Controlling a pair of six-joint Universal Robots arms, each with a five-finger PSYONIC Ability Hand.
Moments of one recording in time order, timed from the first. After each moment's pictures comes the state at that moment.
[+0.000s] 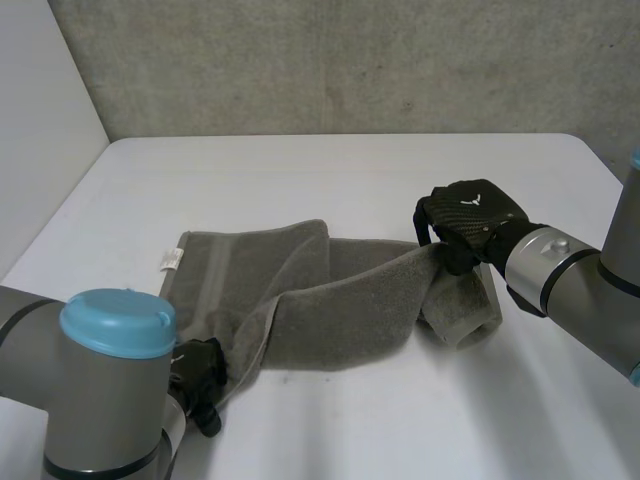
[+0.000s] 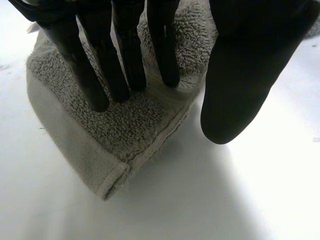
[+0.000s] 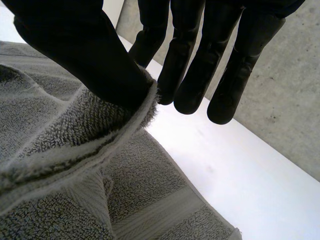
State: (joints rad) left arm 4.07 -1.94 -1.82 3.03 -1.91 2.92; right arm 1.92 -1.28 1.51 0.08 1.26 2.81; left_hand 0.63 0.63 0.63 0.63 0.45; right_hand 1.39 1.21 1.22 1.22 1.04
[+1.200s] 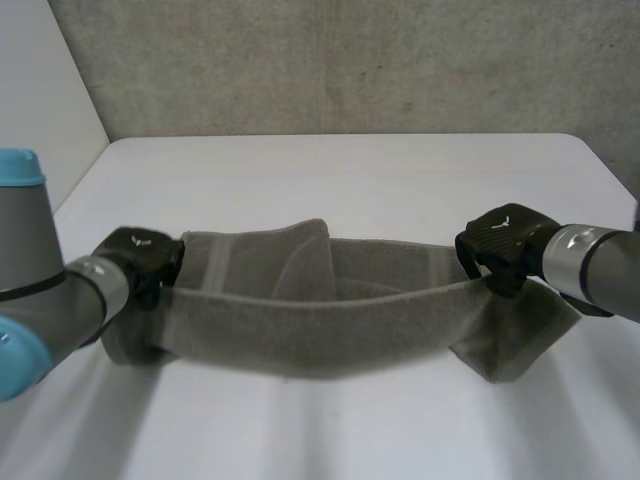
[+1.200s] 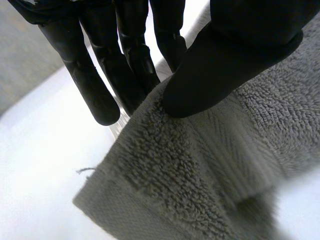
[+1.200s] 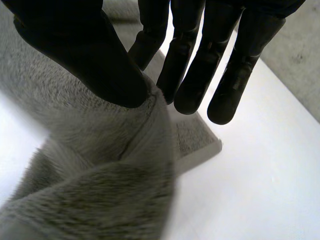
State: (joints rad) left arm 4.43 -1.94 -1.52 2.96 -1.54 3.57; right arm 1.82 -1.16 1.32 0.45 1.28 2.46; left_hand 1.19 1.22 1.22 1.22 1.03; right_hand 1.39 1.21 1.22 1.22 1.04
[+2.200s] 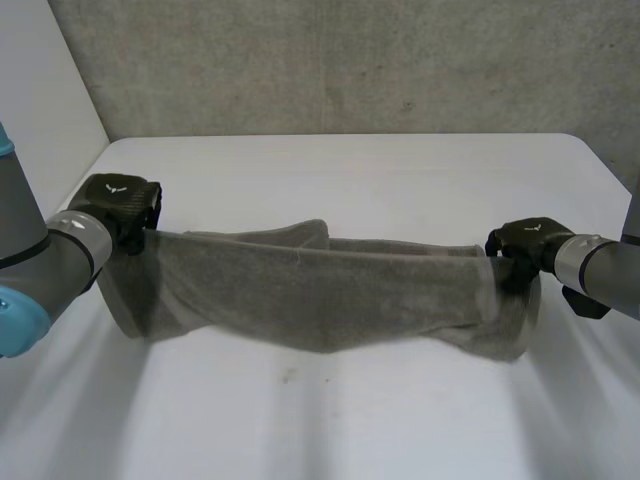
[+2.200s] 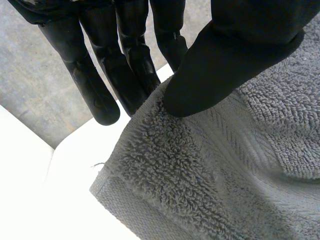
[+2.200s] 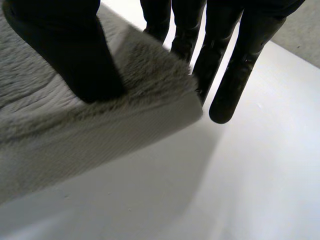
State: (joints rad) left arm 4.49 -1.94 -1.44 3.08 -1.54 3.52; right arm 1.68 -0.92 1.24 0.27 1.29 2.69; left_hand 1.19 1.22 1.22 1.22 1.03; right_hand 1.12 0.98 0.98 0.96 0.78
